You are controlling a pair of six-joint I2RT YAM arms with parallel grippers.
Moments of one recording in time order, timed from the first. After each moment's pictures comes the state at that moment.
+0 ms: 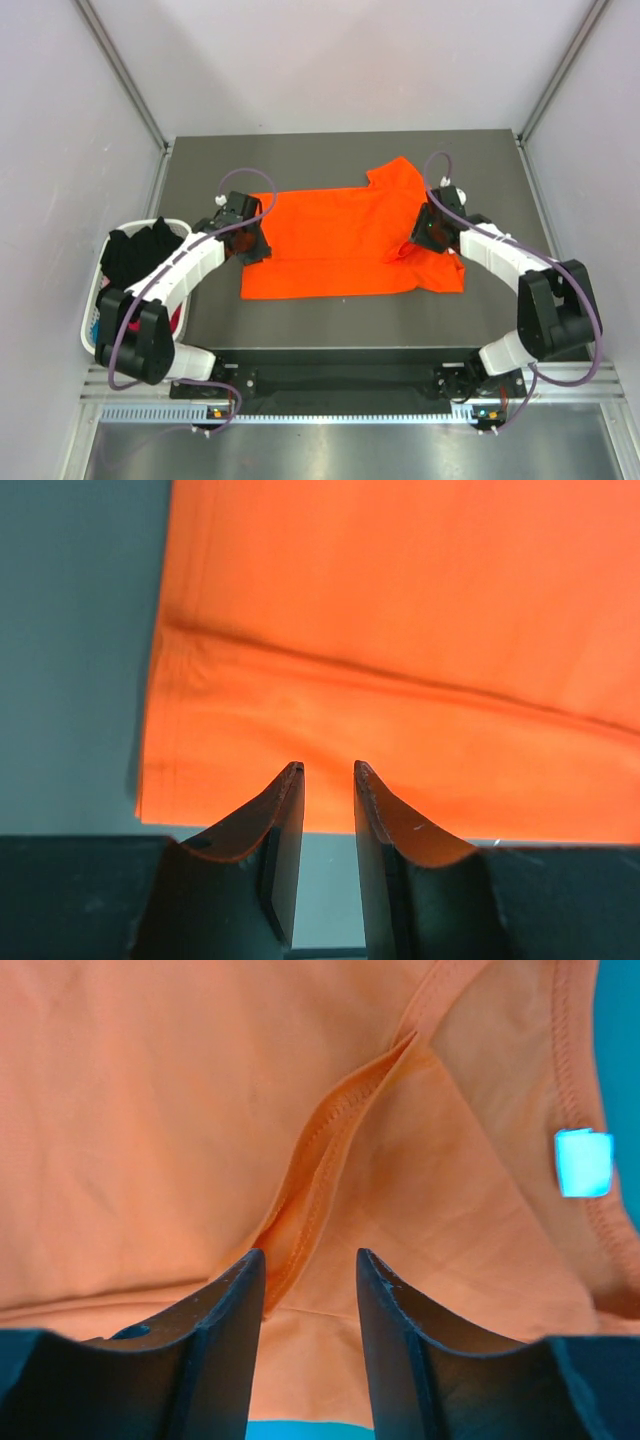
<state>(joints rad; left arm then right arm) -0.32 1.38 0.97 -0.62 -0.07 -0.68 0.31 1.48 0.91 -0.36 0.11 0.62</state>
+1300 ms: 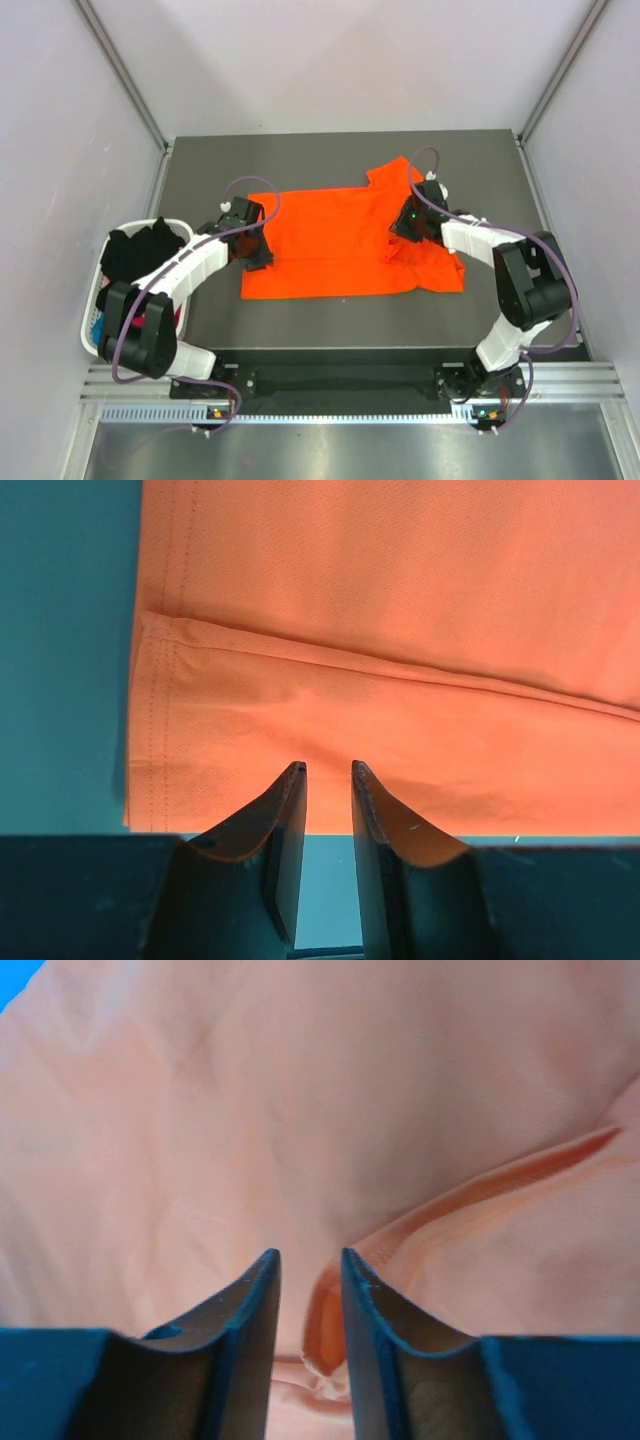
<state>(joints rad) -0.32 1.41 0.91 -0.58 -0.02 -0.68 0.35 1.69 0.96 -0.09 0.00 0.78</state>
